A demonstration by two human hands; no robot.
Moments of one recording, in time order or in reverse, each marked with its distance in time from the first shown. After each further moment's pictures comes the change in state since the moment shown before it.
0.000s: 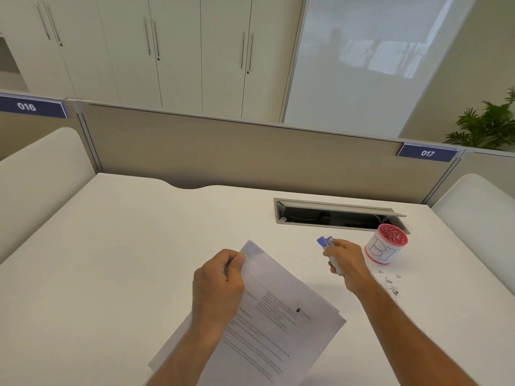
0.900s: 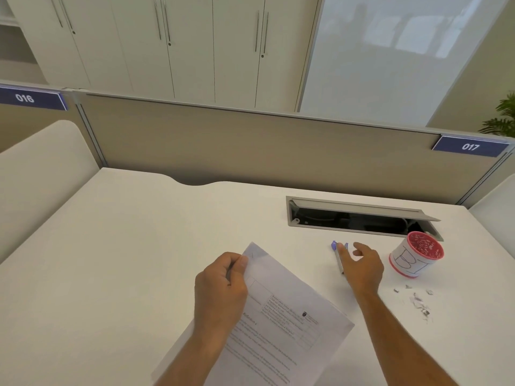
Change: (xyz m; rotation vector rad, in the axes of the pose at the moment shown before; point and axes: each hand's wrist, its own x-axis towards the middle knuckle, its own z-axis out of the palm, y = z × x) left_hand 0.039 -0.015 0.028 0.013 0.040 -0.082; right_hand 0.080 0.047 0.028 -0.330 0.326 -0.130
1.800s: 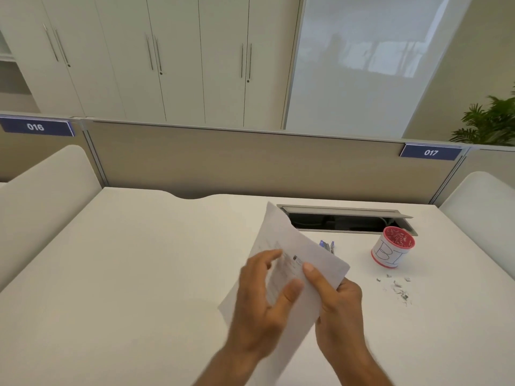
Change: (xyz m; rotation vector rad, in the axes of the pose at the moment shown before) left_hand -0.071 0.044 -0.009 -0.216 -0.263 0.307; right_hand -0.224 -0.099 -0.119 1.106 -0.384 0.005
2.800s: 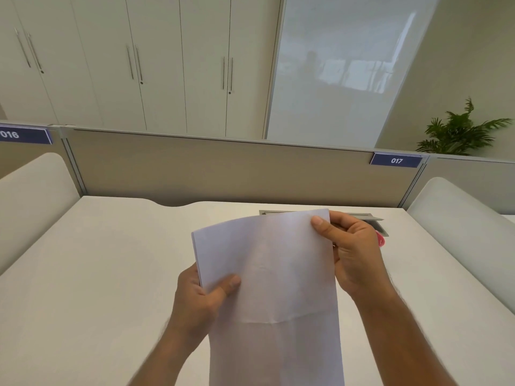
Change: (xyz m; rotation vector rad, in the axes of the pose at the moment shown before) left_hand 0.000 0.005 -0.059 -0.473 0.058 -0.216; right_hand 0.028 -0.083 -0.015 -0.056 -0.114 -0.151
